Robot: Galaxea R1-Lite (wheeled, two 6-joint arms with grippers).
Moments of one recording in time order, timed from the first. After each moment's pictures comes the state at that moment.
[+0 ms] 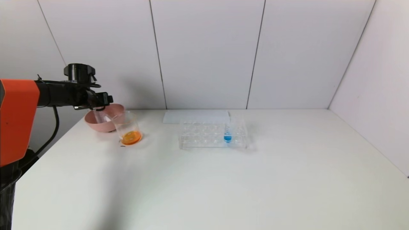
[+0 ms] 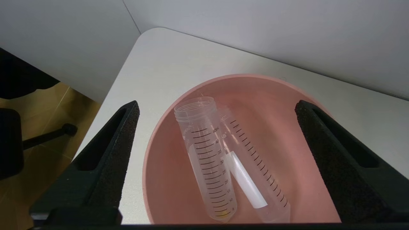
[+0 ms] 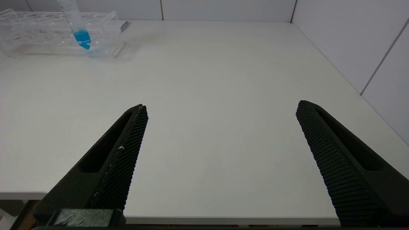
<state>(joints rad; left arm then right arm) 0.14 2.34 -1.93 0.09 0.20 -0.11 0.00 0.00 0.00 0.00 0.00 0.00</state>
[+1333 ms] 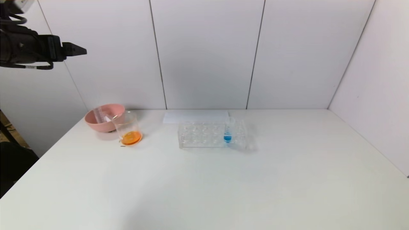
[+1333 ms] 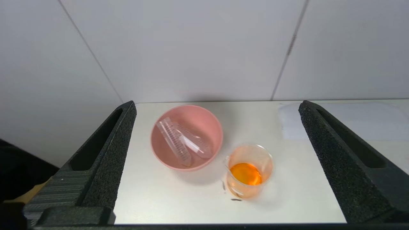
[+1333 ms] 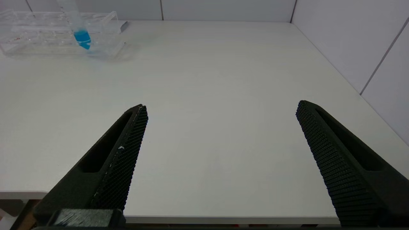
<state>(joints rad) 0.12 1.59 -1.57 0.14 -0.13 0.04 0.00 0.00 0.00 0.00 0.00 0.00</state>
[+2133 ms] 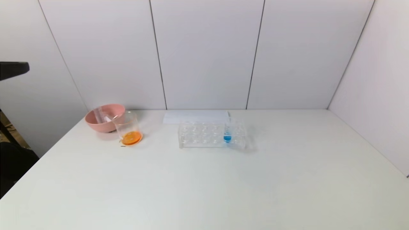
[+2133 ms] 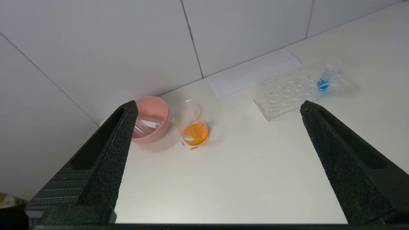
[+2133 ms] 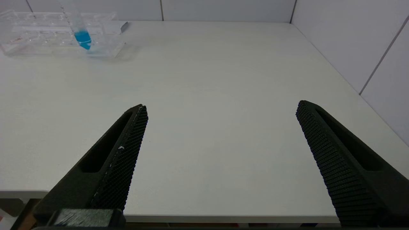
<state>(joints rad) 0.04 1.00 -1.30 0.40 -0.35 0.24 0.00 0.00 0.00 0.00 0.00 0.00</state>
